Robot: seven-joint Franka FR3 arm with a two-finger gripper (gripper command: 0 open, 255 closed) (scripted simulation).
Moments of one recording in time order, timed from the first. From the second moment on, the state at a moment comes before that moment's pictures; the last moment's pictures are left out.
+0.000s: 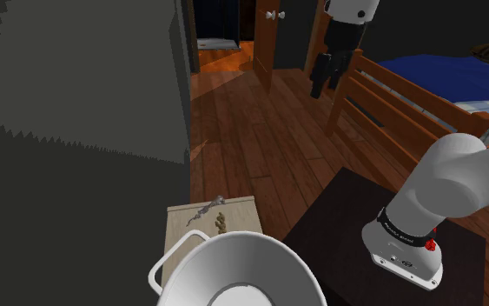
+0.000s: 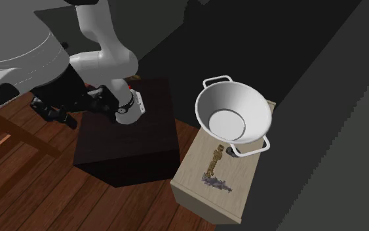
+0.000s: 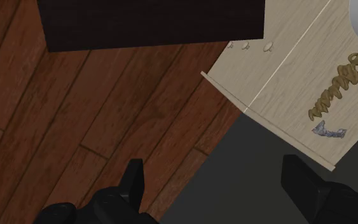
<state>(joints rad) -0.02 -0.77 0.07 -2.37 0.11 1.63 0.05</state>
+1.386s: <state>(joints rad) 0.15 -0.15 0.15 -2.25 0.29 2.02 -0.21</state>
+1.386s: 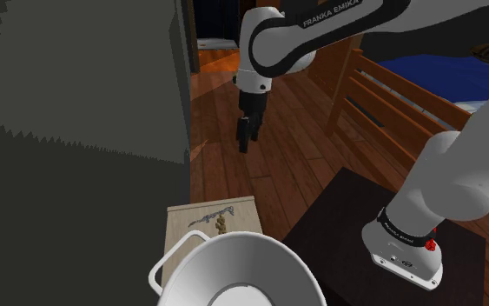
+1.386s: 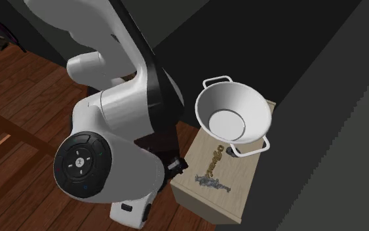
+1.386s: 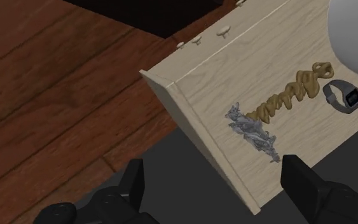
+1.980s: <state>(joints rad) 0.22 0.16 0.21 -2.08 0.34 2.11 -0.32</state>
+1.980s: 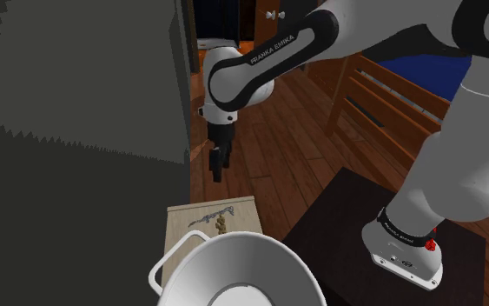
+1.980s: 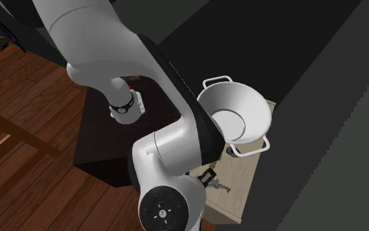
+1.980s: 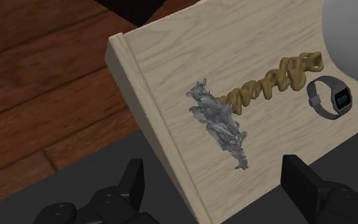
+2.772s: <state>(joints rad) 0.30 0.47 0.28 -1.87 0.34 2.16 -0.39</state>
